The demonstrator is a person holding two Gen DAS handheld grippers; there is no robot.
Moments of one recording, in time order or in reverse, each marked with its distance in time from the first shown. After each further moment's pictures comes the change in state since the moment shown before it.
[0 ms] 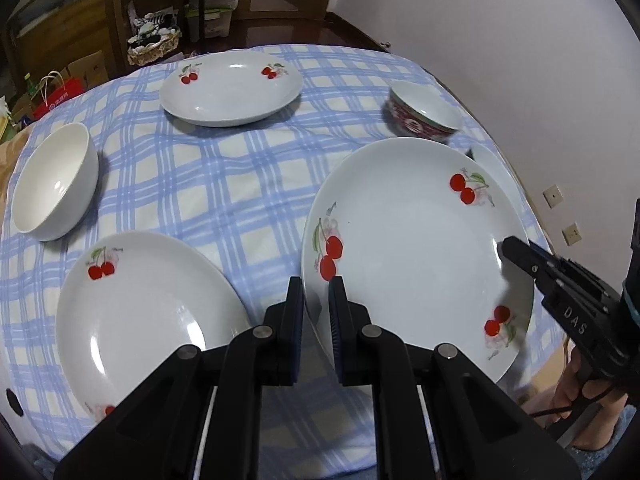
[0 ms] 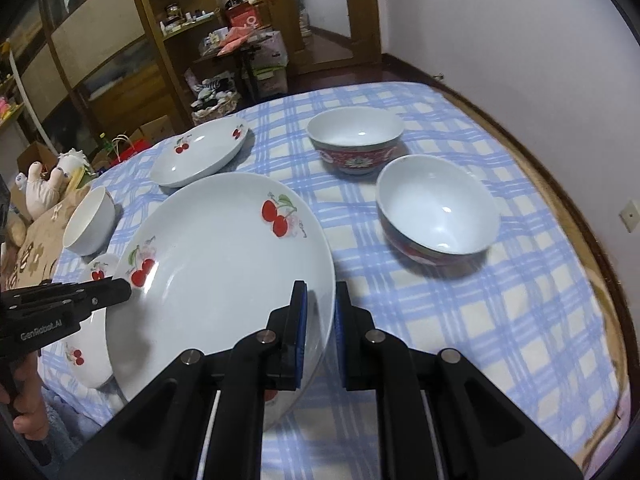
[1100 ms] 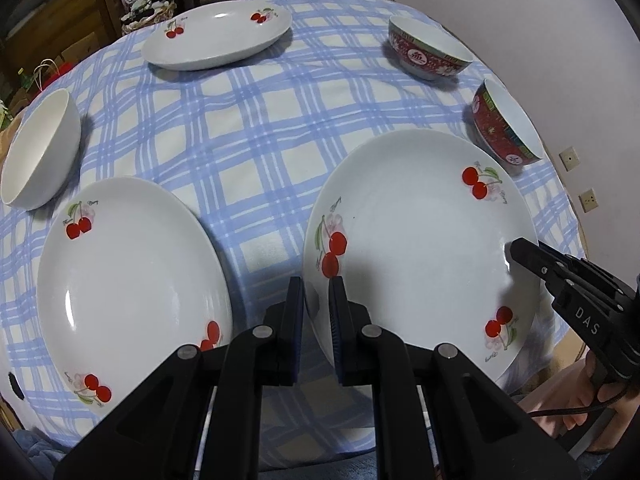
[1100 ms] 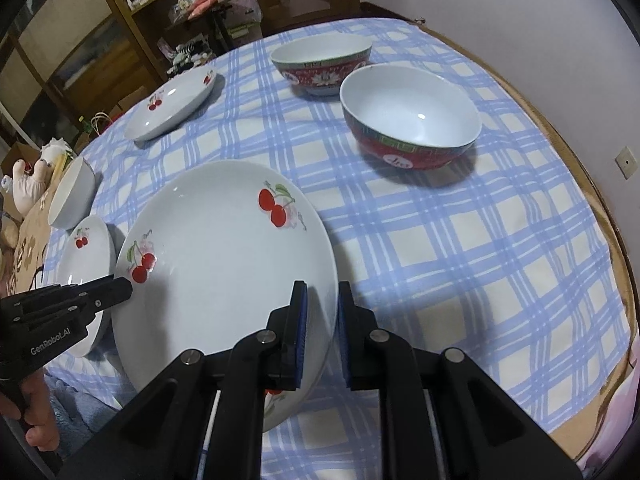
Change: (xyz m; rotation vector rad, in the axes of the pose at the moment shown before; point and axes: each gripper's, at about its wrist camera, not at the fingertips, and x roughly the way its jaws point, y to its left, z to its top) left arm 0.036 -0.015 -0.022 0.023 0.155 0.057; right arm 0.026 -0.018 -0.035 0.072 0.202 -0.024
